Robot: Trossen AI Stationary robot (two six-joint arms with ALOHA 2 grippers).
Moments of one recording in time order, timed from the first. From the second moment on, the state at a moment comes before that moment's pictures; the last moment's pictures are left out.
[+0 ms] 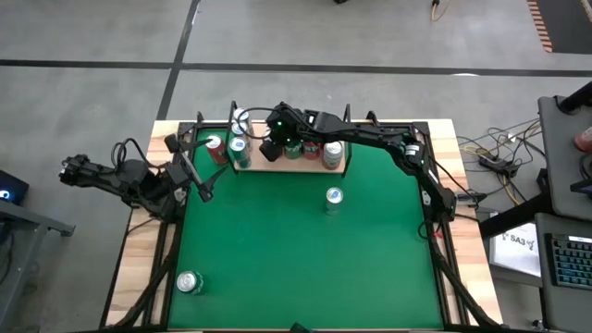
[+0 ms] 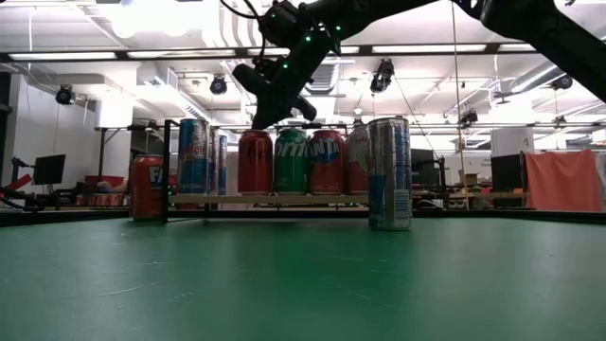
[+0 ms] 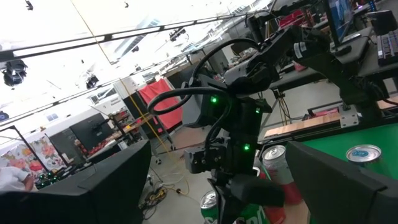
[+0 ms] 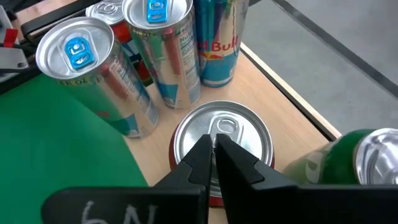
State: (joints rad) left arm -0.30 0.48 0.56 0.16 -0.80 0.66; right arm -0.32 2.23 2.12 -0.66 0.13 0.25
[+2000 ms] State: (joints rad) left arm -0.31 0.67 0.59 -0.01 -0.61 0.10; right arm -0.04 1.92 2.12 -0.95 0.13 0.06
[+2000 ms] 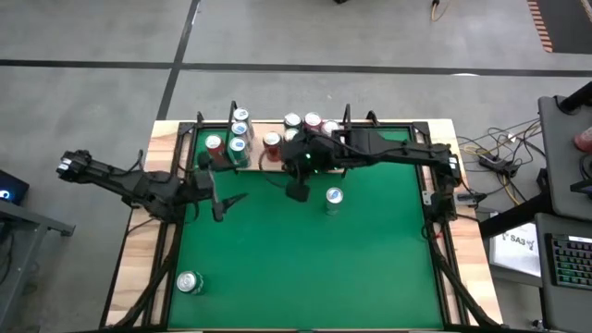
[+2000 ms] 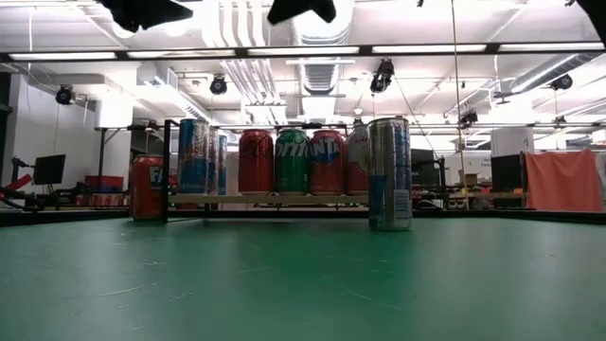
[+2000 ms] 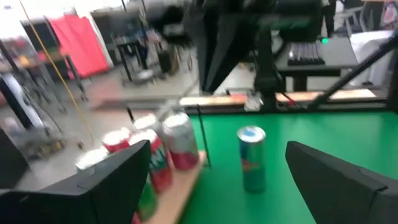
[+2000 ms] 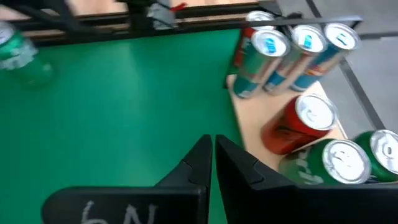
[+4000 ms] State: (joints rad) left arm -0.57 1.10 1.19 -1.11 -0.70 -0.37; right arm -0.13 1.83 1.84 -1.42 -0.03 0.54
